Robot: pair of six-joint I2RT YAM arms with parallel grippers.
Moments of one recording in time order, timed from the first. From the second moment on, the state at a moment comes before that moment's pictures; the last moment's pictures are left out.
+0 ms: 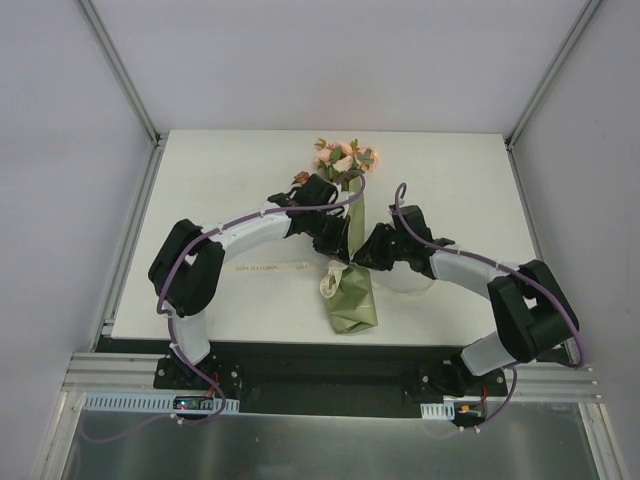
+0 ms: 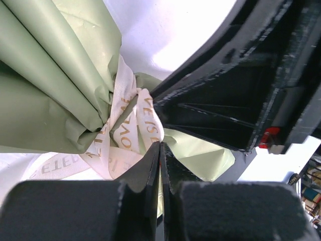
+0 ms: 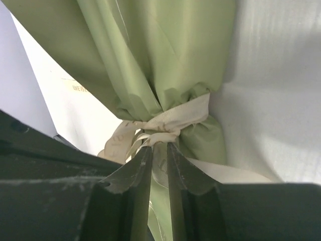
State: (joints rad) left arm -0.70 1.84 1.34 -0.48 0.55 -0.41; right arm 0.50 1.52 0.73 0.02 -0.37 0.93
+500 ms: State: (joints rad) left arm -0.70 1.81 1.31 -0.45 0.56 -0.43; right arm 0.49 1.33 0.78 -0.30 -0.29 0.85
